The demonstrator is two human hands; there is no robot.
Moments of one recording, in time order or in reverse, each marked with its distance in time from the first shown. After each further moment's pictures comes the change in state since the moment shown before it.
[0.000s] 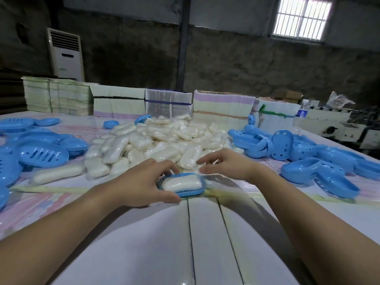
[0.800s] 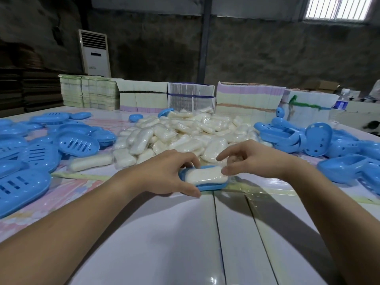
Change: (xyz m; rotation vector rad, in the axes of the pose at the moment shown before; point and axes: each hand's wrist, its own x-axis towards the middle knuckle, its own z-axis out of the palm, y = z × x) left_hand -0.002 -0.003 -0.010 -0.023 -0.053 -0.029; right_hand -0.012 -0.025 0.003 -0.038 -0.078 -0.134
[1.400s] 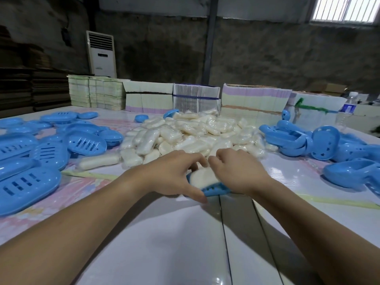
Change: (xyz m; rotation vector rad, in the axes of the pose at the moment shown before) left_hand -0.004 0.010 -0.003 0.010 0.009 0.024; right_hand 0.016 -0.035 0.057 -0.304 0.381 0.159
